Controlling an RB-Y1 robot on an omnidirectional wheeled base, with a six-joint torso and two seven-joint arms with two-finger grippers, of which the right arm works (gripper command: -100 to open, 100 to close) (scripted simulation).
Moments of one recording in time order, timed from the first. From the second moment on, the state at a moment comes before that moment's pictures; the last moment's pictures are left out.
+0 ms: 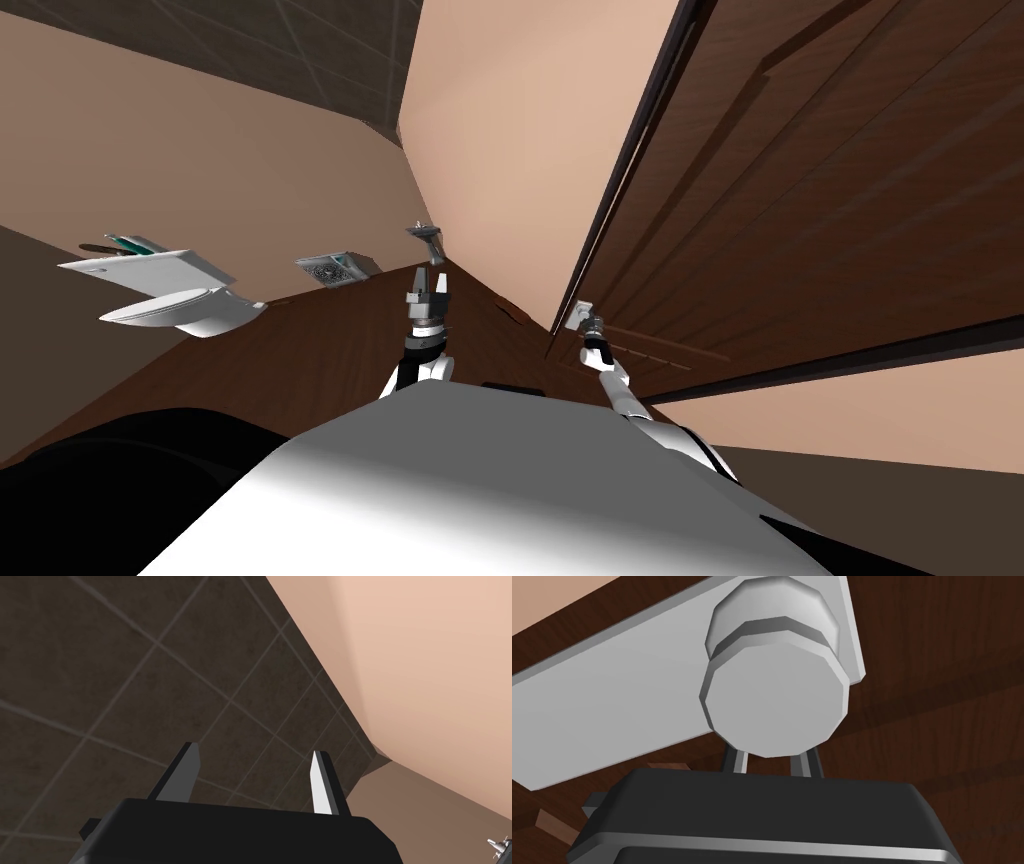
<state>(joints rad) -0.27 -0.32 -0.09 -0.80 -0.39 -0.50 -0.38</state>
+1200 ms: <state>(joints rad) -0.27 -0.30 -0.07 -0.81 -0.58 -0.48 -0.65</state>
